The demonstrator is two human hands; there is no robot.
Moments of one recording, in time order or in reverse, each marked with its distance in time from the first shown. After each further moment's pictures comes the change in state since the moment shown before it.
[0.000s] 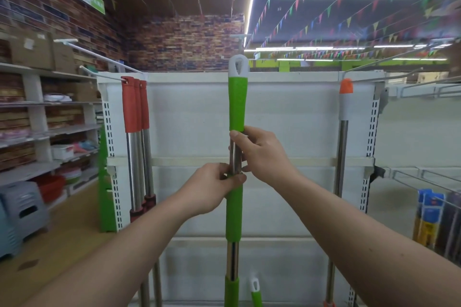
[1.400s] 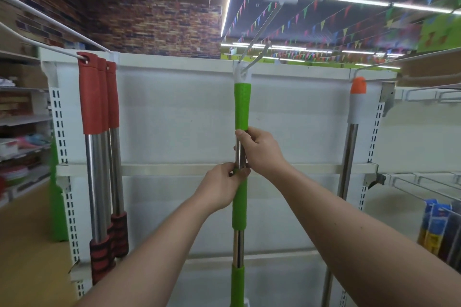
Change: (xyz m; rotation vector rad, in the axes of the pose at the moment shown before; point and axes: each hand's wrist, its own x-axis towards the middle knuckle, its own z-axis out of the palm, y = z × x) left_hand 0.131 -0.066 0.034 -0.087 -0.021 0.014; right_hand 0.105 0.081 0.025 -0.180 0.127 0.158
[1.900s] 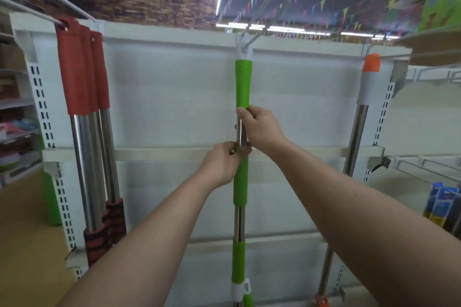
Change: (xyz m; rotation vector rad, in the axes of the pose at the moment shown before) left_hand 0.035 -0.017 0.002 -0.071 -0.007 -0.038; right_hand 0.028 0.008 0.013 -0.056 0.038 0.034
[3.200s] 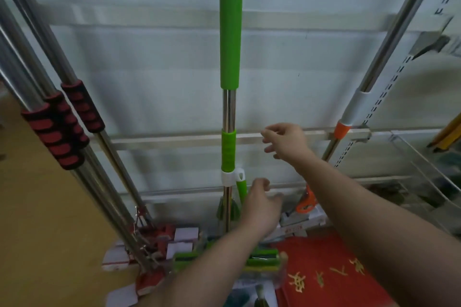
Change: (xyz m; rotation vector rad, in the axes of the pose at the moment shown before) left_hand -0.167 -0.155 0.237 -0.114 -0.161 -0.537; right_hand -0.135 0.253 0.016 0.017 -0.197 0.601
